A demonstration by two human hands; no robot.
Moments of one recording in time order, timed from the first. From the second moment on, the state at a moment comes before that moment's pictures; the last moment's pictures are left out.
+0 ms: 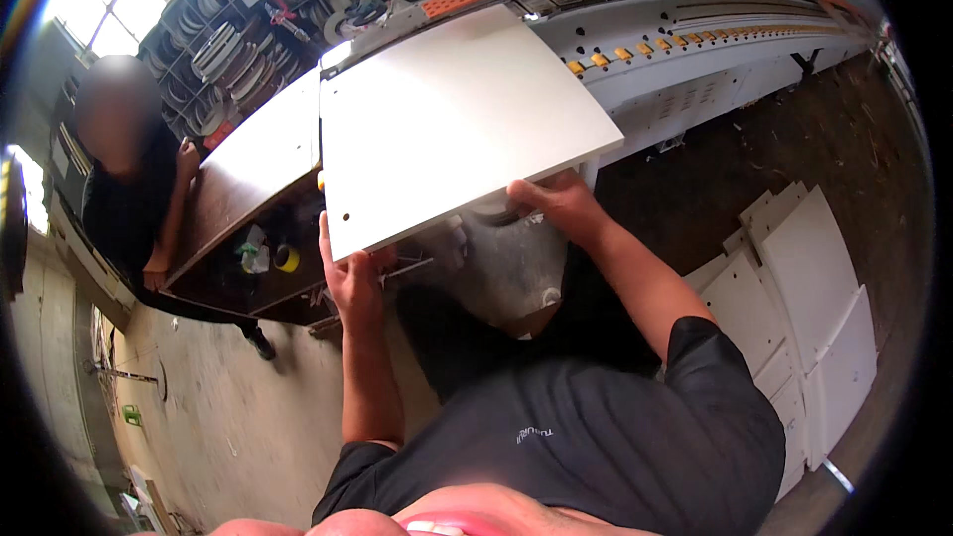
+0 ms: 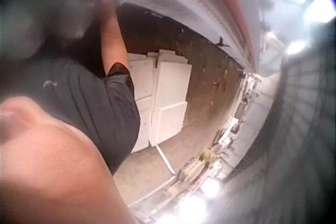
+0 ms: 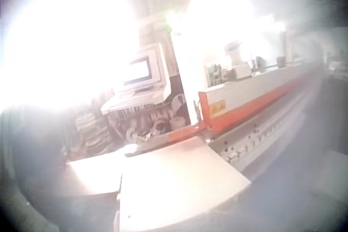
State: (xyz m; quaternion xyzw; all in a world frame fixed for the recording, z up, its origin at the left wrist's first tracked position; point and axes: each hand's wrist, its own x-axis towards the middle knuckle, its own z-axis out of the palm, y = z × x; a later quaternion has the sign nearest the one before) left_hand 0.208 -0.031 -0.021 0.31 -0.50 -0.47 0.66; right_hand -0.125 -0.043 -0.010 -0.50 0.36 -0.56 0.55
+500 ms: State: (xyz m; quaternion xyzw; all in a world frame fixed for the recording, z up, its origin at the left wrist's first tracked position) left_hand 0.160 -0.069 -0.011 0.43 -0.47 -0.39 0.67; right_hand -0.134 -0.088 -0.021 -0.38 0.45 -0.66 0.47
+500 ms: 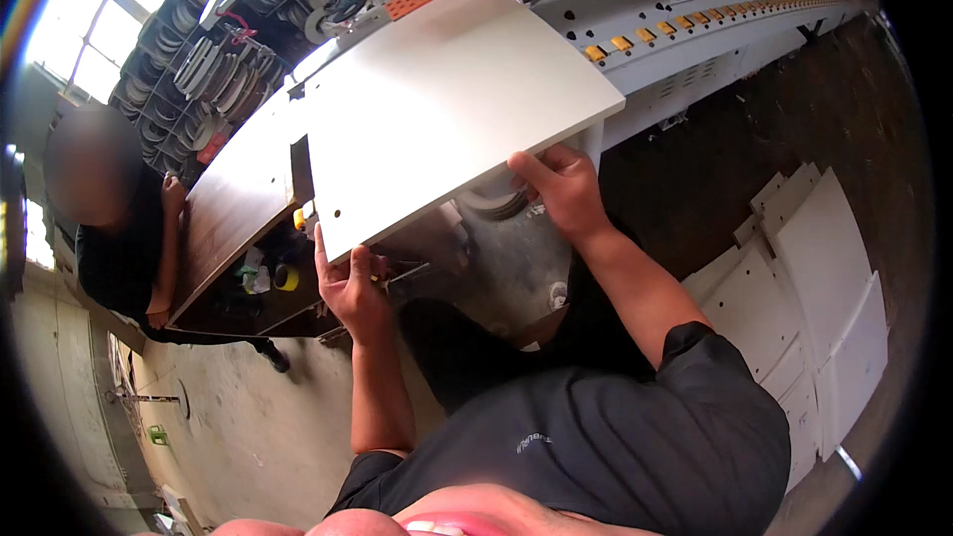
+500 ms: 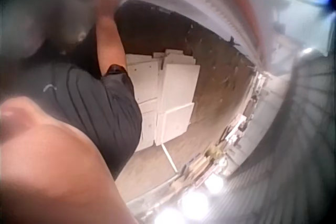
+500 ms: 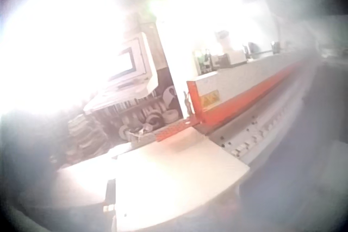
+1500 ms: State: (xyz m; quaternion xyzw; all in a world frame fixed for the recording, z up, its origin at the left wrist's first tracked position) left_hand 0.058 0.036 -0.333 0.40 -0.81 -0.43 0.10; right_hand -0.571 0.301 -0.304 0.22 0.55 -0.80 0.07
